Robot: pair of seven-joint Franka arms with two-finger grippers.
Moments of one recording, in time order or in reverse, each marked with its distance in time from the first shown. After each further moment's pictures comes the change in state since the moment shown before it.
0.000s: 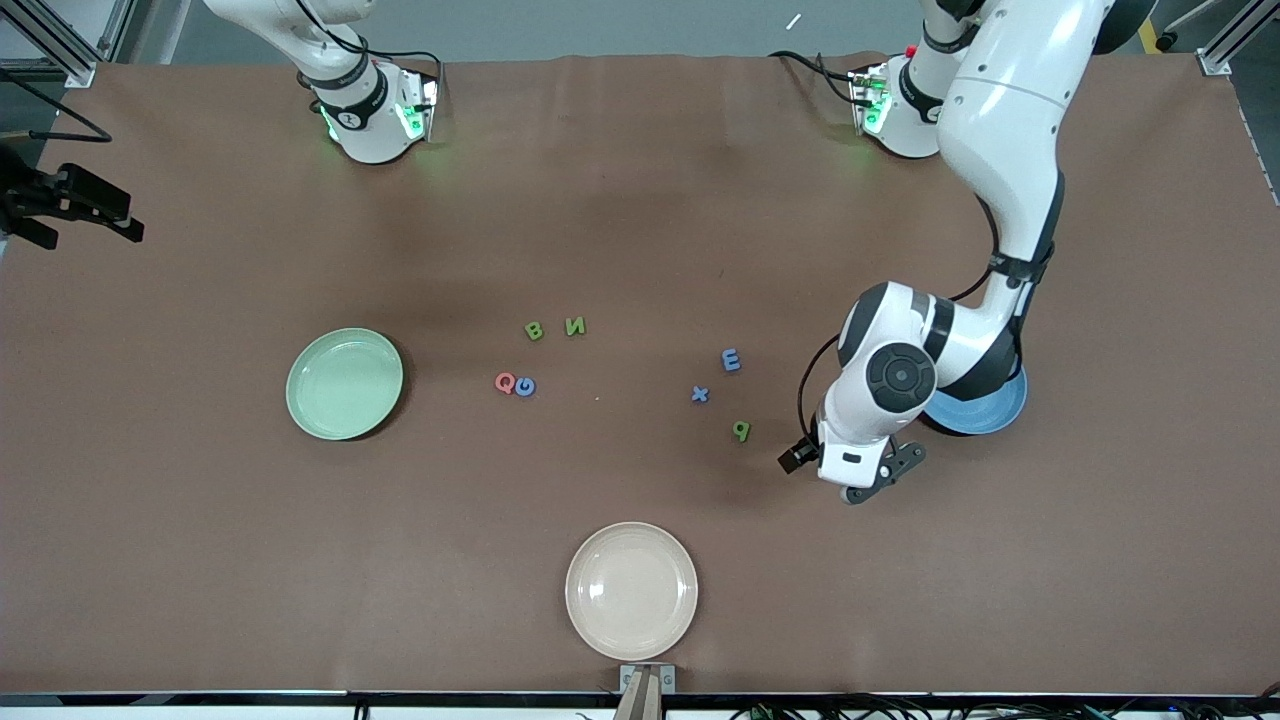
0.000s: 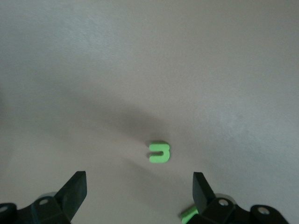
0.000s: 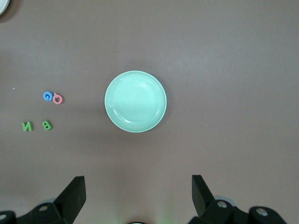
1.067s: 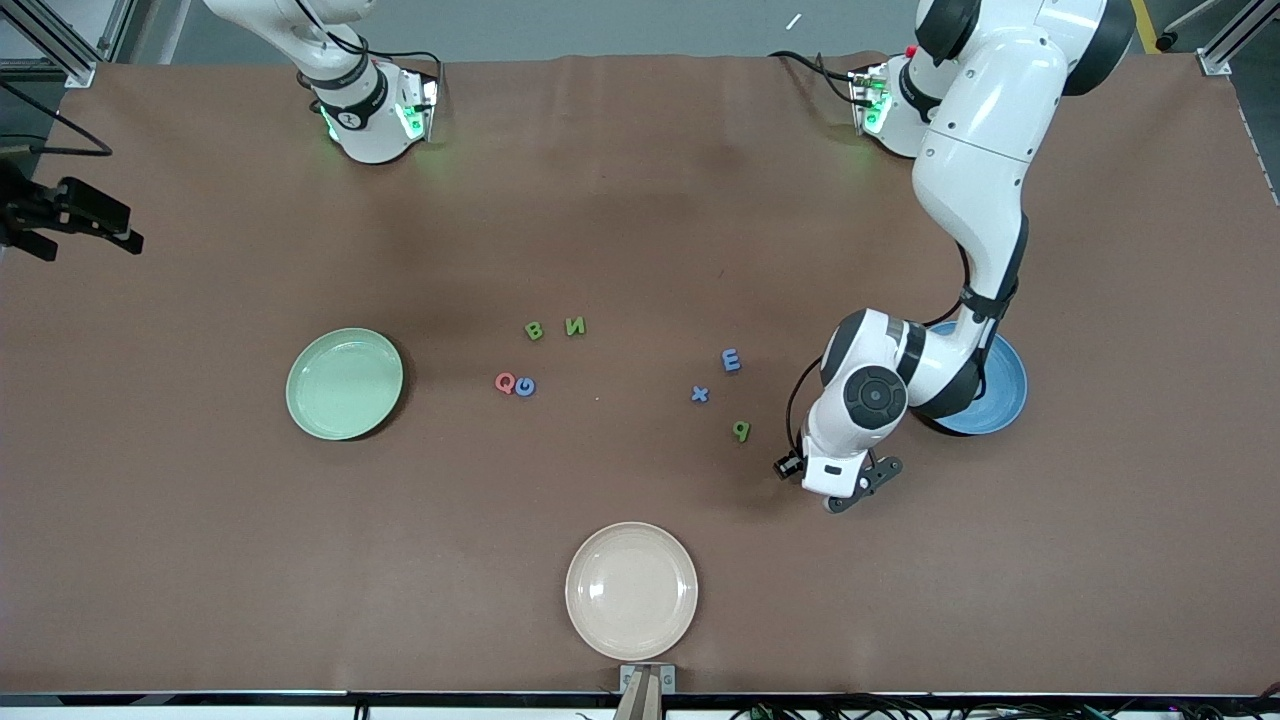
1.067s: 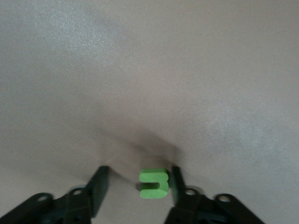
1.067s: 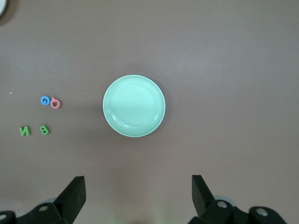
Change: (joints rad) left arm -0.003 0.108 0.000 0.029 0.008 0.096 -0.001; right arm -0.002 0.049 -0.001 0.020 -0.001 0.021 0.000
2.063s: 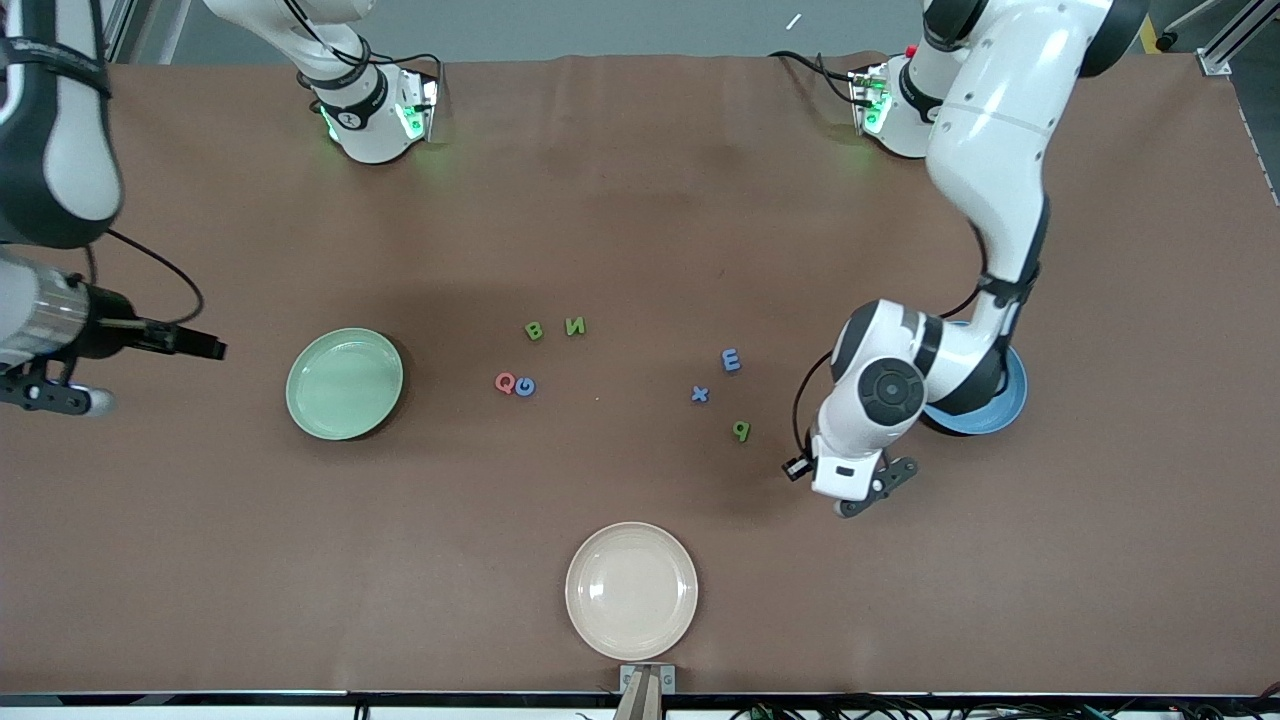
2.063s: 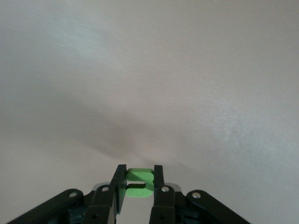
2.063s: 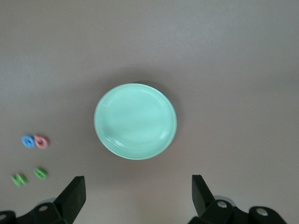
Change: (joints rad) left arm 0.012 -0.103 0.006 0.018 0.001 -0.130 0.021; right arm 0.039 0.258 0.010 -0.004 0.038 0.149 0.360
